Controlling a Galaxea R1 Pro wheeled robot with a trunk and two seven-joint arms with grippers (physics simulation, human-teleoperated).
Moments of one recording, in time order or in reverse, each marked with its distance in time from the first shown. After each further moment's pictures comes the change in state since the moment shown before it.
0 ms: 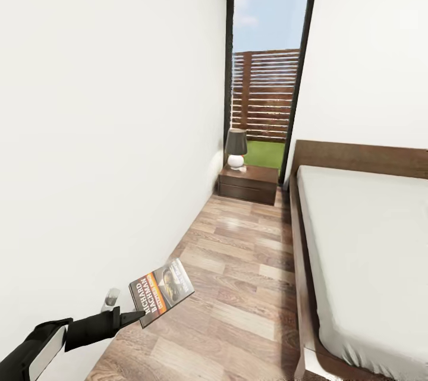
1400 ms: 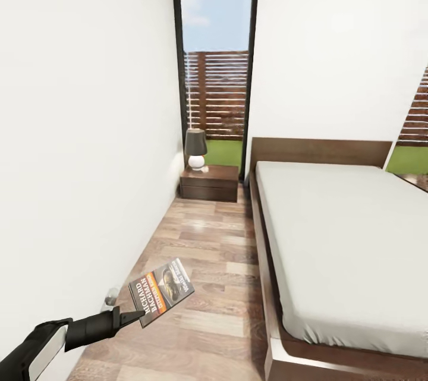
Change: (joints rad) left arm 0.000 0.000 0.002 0.000 0.001 0.000 0.001; right arm 0.000 0.005 -0.003 0.000 -0.001 0.000 0.000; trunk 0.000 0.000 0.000
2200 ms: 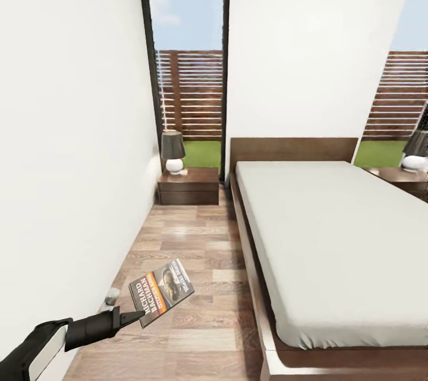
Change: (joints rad) left arm 0.000 0.000 0.000 0.000 -0.002 0.000 0.000; right arm 0.000 0.000 0.001 0.000 0.001 0.000 0.000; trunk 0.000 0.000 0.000
